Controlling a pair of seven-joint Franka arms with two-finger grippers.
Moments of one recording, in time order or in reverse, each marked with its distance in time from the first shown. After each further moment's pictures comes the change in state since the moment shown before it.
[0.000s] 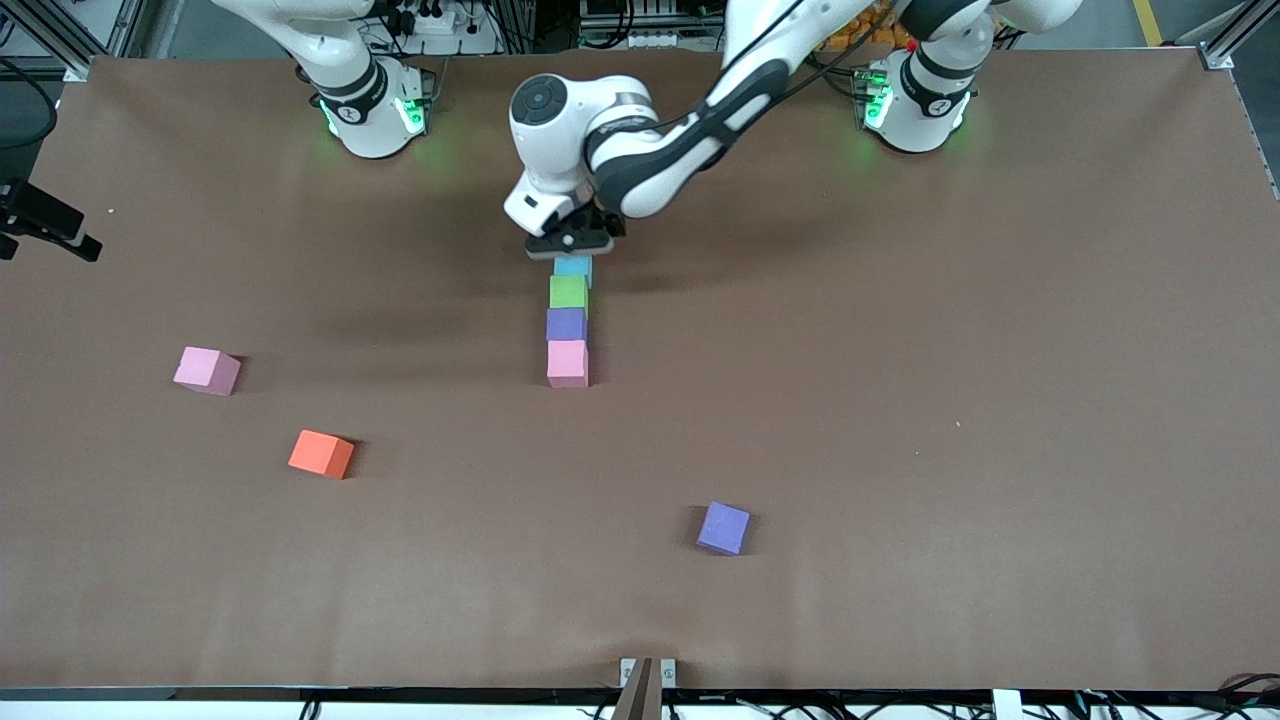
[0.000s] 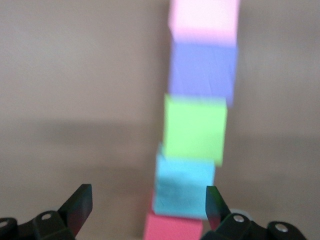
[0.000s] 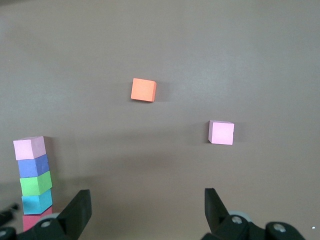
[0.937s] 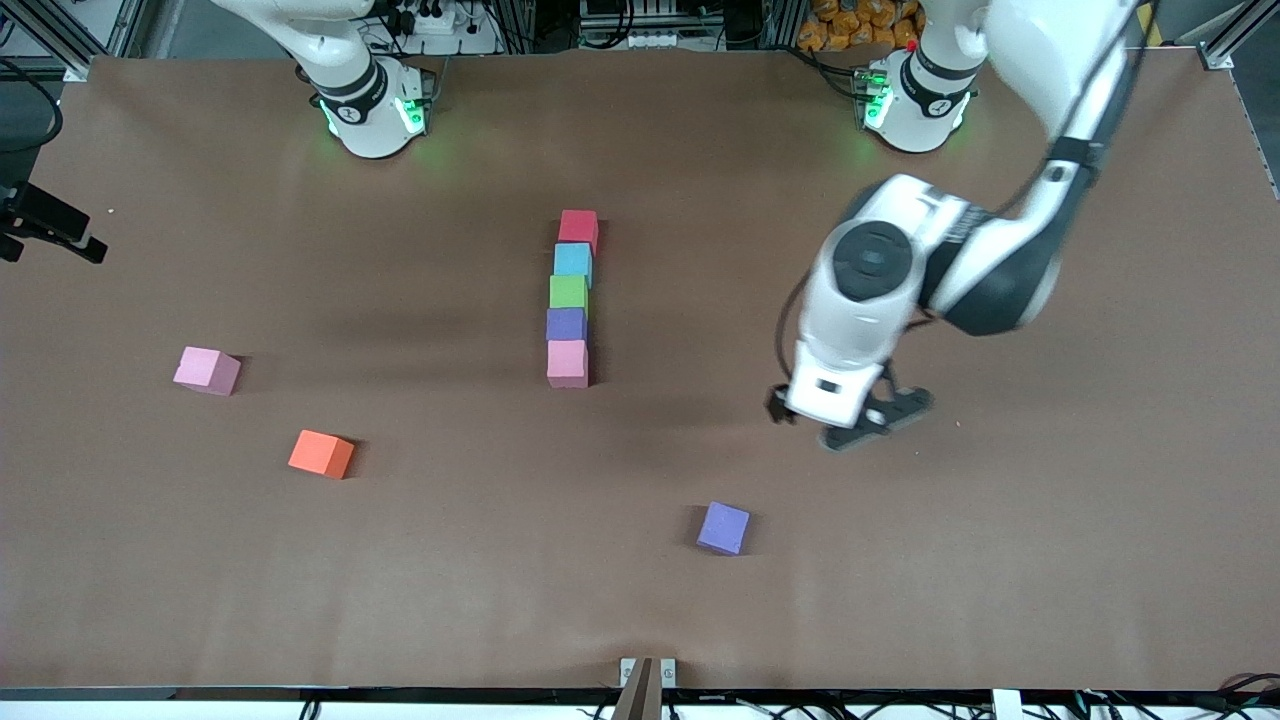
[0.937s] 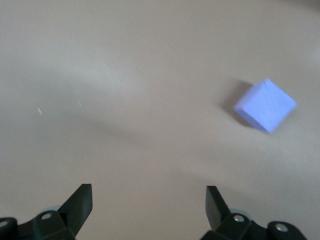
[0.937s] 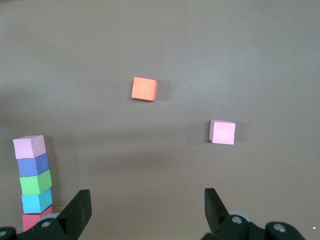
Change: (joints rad) left arm 0.597 -0.187 0.008 0.004 0.007 -0.129 0.402; right arm -0.001 0.002 0.006 -0.004 0.000 0.000 0.000
